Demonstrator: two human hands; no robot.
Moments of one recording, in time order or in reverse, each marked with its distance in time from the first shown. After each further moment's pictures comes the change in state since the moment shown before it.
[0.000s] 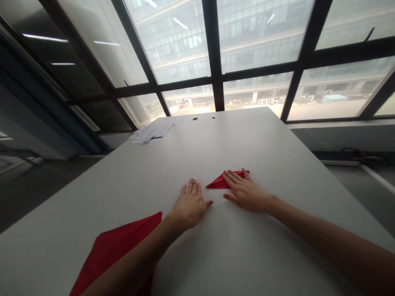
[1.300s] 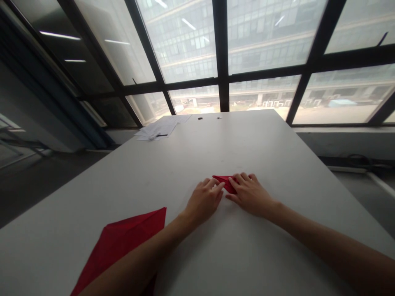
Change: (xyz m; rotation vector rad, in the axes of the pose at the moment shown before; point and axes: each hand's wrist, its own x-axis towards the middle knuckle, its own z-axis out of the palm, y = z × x) left_hand 0.012 0.023 -0.005 -0.255 0.397 0.223; right_hand -0.007 -0.028 -0.027 -0.130 0.087 0.072
